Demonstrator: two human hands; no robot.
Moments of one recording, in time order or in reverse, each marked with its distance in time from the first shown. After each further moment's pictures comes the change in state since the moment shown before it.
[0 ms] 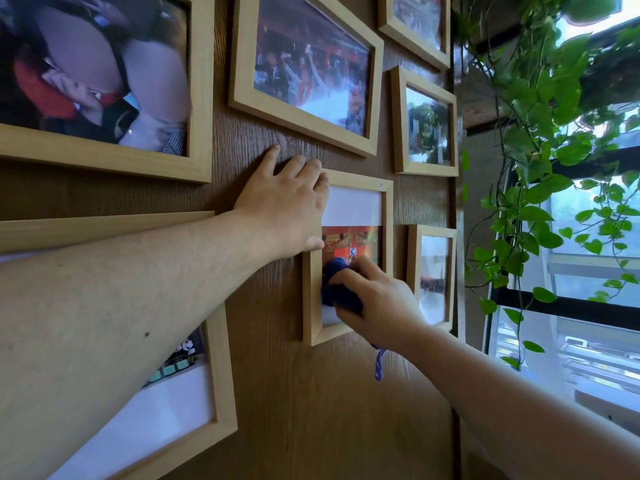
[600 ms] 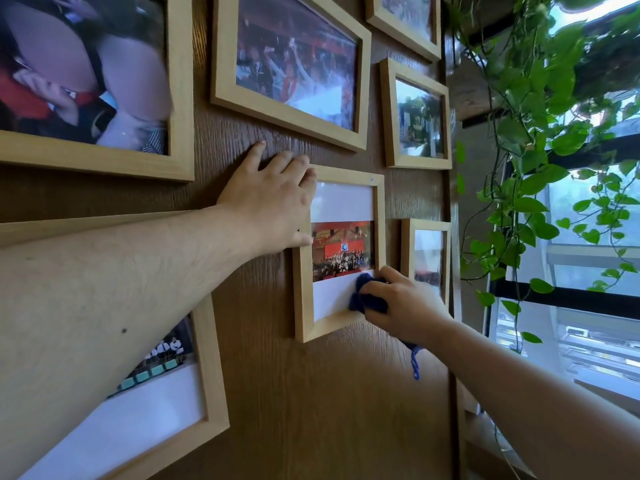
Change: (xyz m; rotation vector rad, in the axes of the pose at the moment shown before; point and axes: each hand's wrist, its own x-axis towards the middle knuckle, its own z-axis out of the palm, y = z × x) left_hand 0.000 -0.003 -0.001 0.026 -0.040 0.024; right_hand -0.022 0.050 0.000 -0.121 -0.173 0.115
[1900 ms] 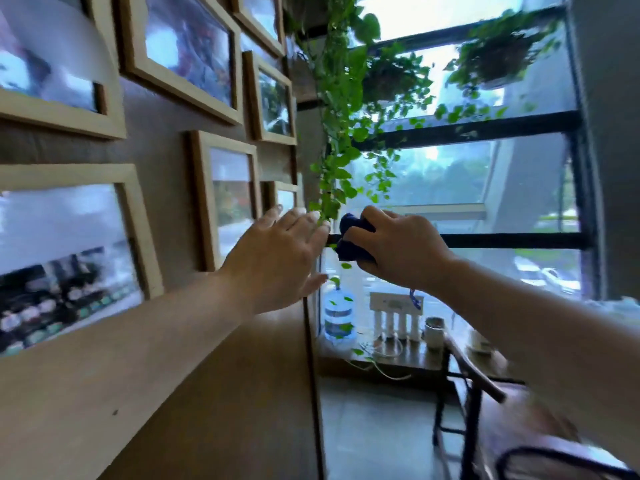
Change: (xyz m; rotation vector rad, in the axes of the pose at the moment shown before) left_hand -0.139 0.079 -0.069 -0.633 0.417 0.463; right_hand -0.162 -0.125 -0.210 -0.736 -0.092 0.127
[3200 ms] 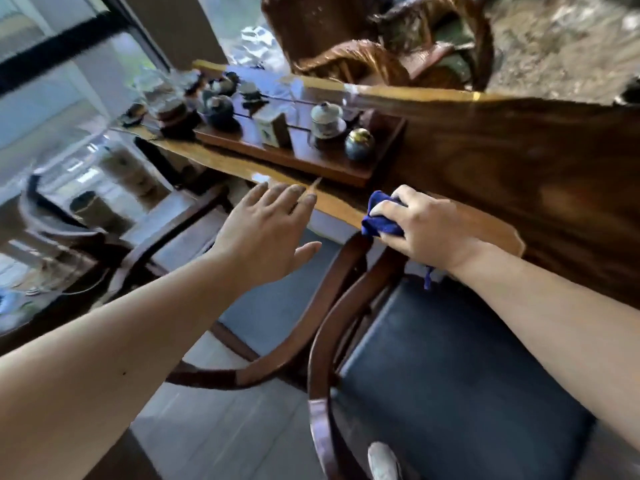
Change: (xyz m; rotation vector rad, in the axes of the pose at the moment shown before) left_hand 0.034 0.651 -0.098 -0.738 0.046 1.022; right_hand -0.736 -0.021 -0.206 -0.111 -0.585 1.266
